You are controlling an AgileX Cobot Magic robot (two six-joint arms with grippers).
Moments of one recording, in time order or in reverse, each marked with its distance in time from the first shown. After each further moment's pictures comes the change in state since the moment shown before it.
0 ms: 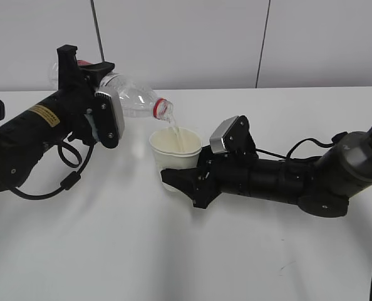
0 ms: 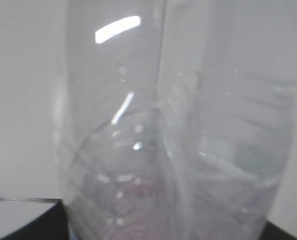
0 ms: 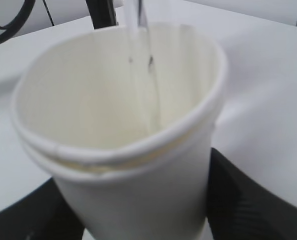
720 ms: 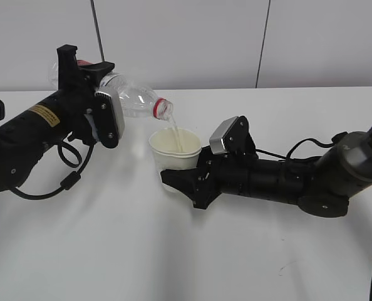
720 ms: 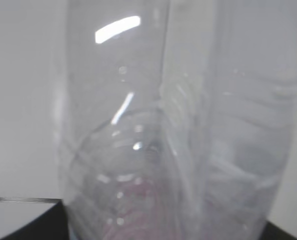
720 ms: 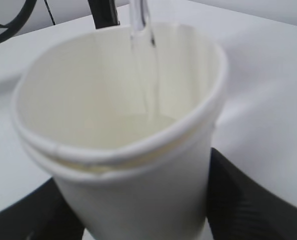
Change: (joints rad) left arm 0.000 0.000 0.000 0.000 0.000 0.001; right arm 0.000 0.000 0.000 -0.006 0.000 0.000
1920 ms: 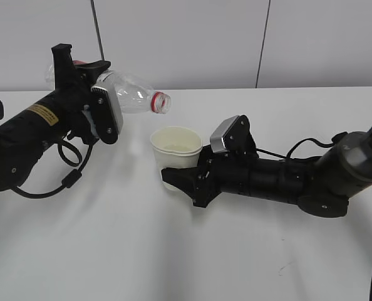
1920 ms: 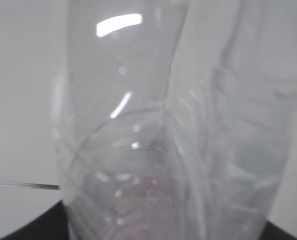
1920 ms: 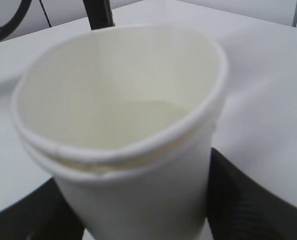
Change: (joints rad) left arm 0.000 -0.001 0.000 -0.032 -0.005 -0.039; right arm 0.000 0.000 0.000 0.013 0.000 -0.001
